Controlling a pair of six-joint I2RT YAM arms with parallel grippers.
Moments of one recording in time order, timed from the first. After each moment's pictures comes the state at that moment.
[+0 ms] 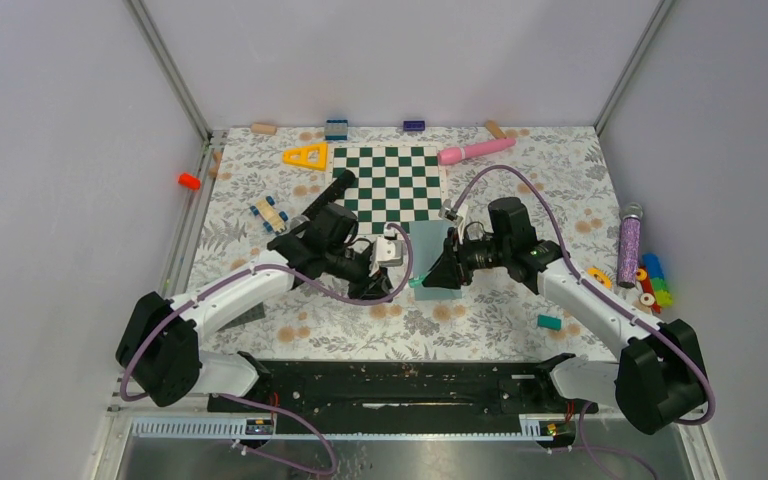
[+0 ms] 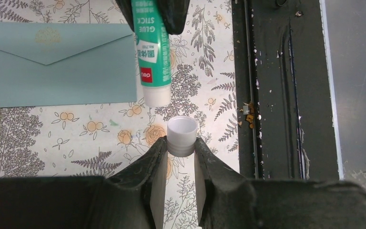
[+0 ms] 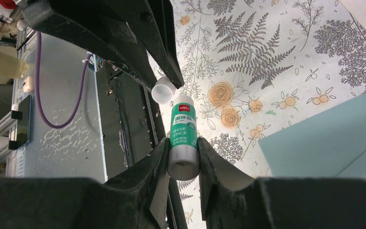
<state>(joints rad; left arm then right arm) -0.68 1.33 0.91 -0.43 0.81 0.52 0.45 1.22 0.76 -0.22 -0.94 -0.01</state>
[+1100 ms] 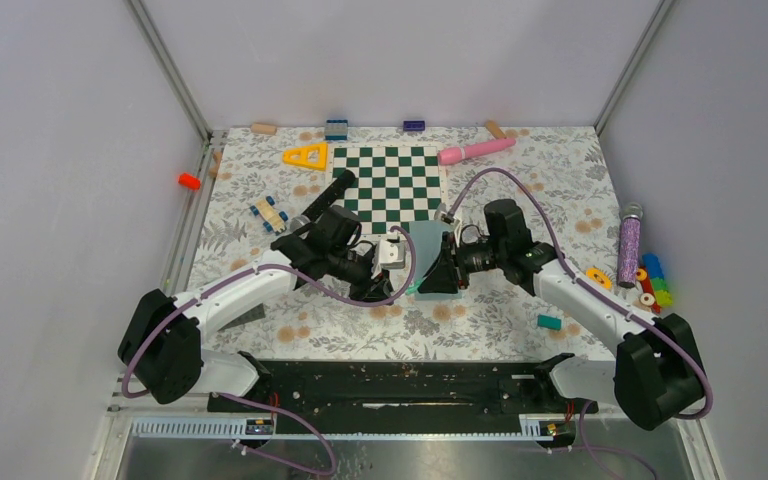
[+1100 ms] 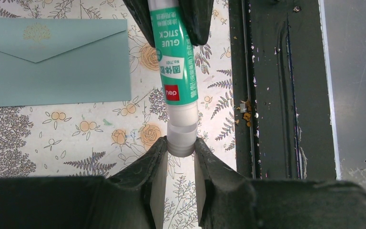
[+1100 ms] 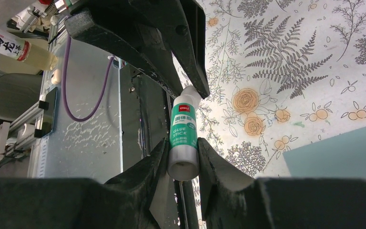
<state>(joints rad) -0.70 1.34 0.91 -0.44 0.80 0.52 0.47 1.23 0.74 -0.14 -1.04 0.04</state>
